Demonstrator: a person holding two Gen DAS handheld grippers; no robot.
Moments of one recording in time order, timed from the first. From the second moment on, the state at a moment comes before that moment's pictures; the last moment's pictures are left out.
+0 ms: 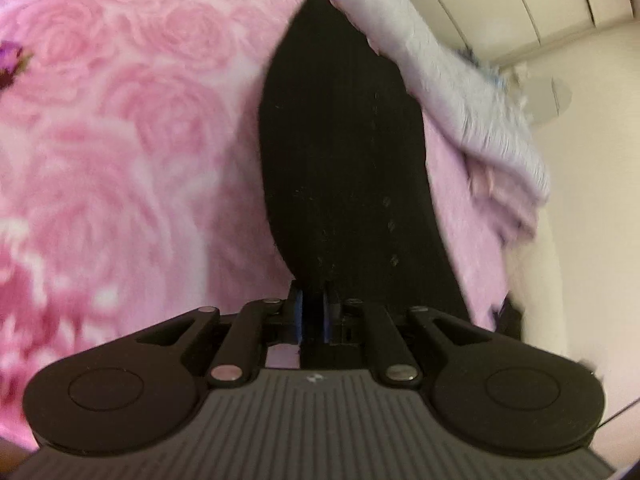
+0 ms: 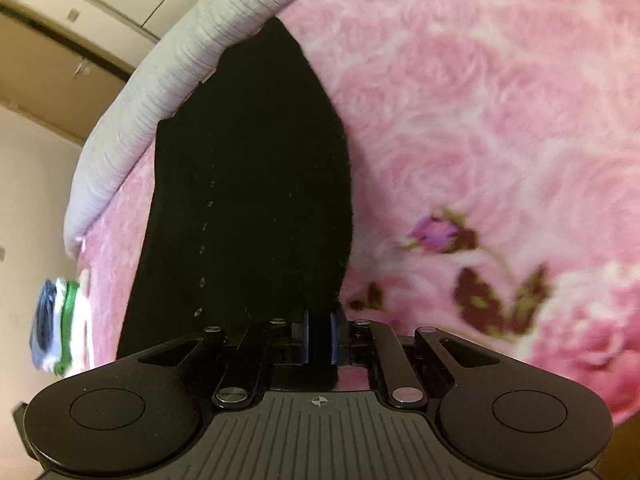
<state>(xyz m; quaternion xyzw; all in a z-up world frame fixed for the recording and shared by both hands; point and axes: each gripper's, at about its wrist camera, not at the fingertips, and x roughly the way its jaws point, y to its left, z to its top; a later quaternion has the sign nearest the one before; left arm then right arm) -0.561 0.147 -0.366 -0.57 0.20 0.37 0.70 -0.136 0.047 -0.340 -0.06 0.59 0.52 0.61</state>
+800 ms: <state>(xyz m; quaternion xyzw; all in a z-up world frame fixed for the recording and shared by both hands) -0.495 0.113 -0.329 -0.42 0.32 0.49 0.69 -0.170 0.059 -0.336 -0.28 0.44 0.55 0.65</state>
